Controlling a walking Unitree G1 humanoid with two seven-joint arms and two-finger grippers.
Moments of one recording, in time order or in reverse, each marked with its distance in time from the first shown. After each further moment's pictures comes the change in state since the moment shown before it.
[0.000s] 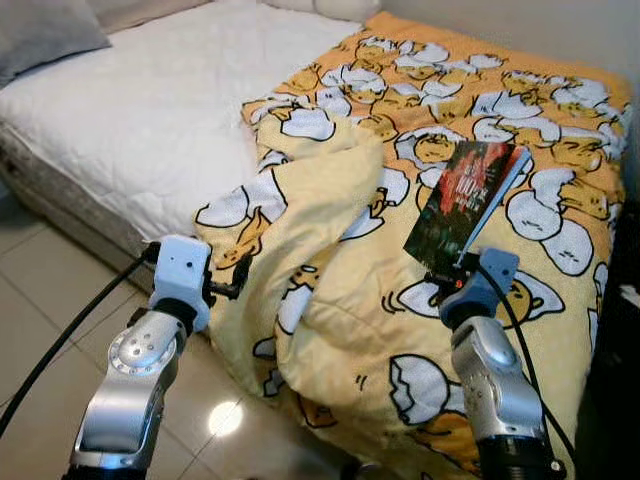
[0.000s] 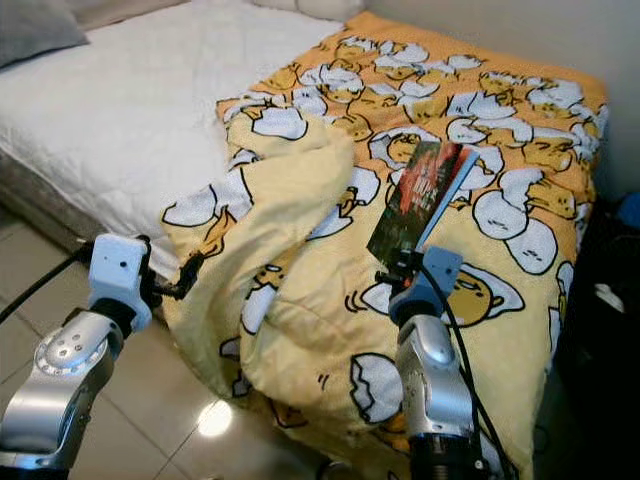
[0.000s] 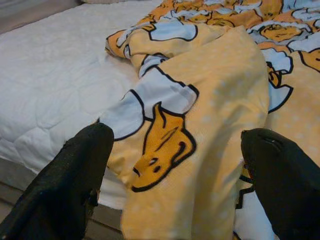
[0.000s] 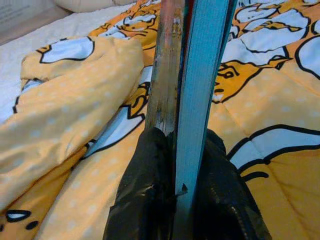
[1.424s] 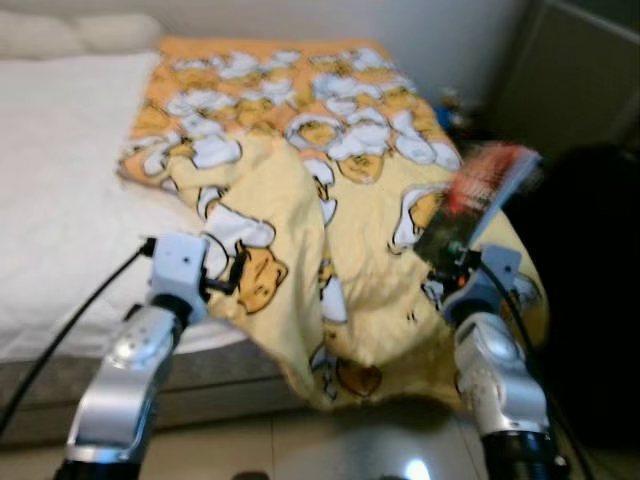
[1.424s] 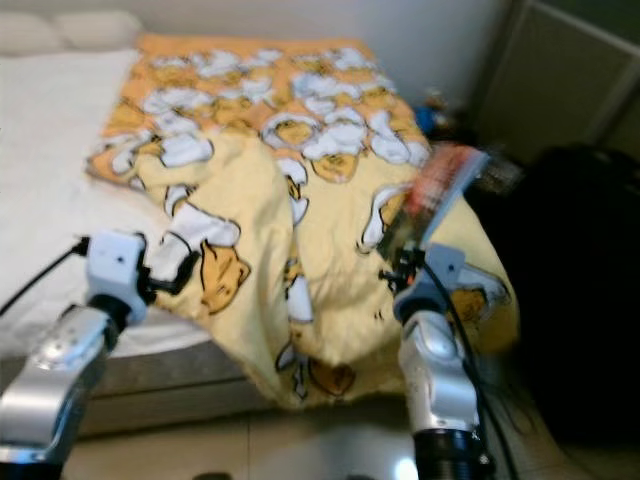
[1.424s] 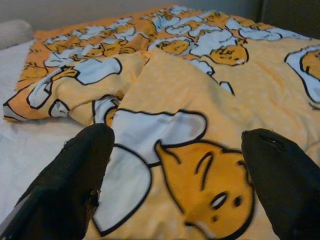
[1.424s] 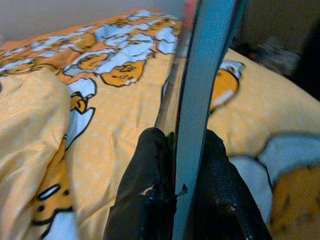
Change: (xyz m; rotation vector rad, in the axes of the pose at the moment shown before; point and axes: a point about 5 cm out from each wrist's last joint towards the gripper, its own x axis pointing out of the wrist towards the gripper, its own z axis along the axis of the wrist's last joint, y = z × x) left arm 0.000 0.010 0.000 0.017 0.025 0.024; right arm 0.004 -0.001 0.001 -0.019 0.013 -0.023
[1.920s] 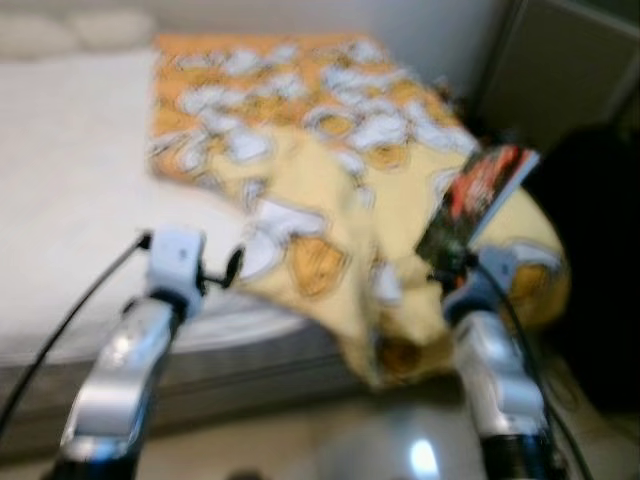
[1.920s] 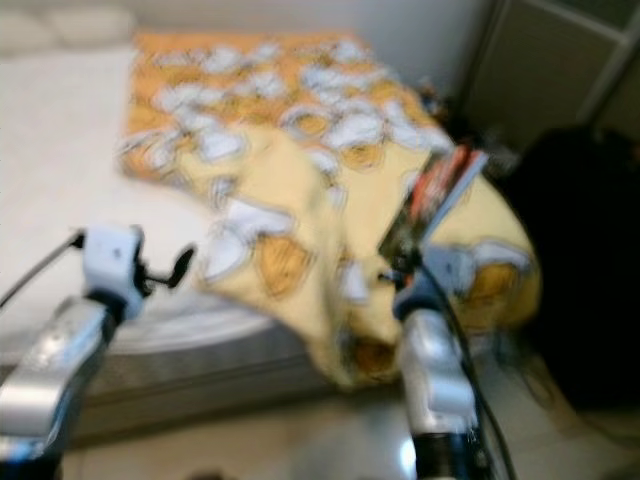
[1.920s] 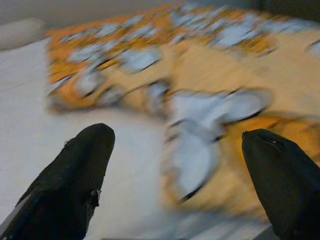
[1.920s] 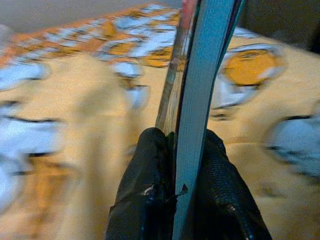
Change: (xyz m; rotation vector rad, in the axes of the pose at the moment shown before) left arm 0.002 0.011 0.000 0.015 0.010 0.027; right arm 0.002 0.010 -0.001 -0.029 -0.004 0.032
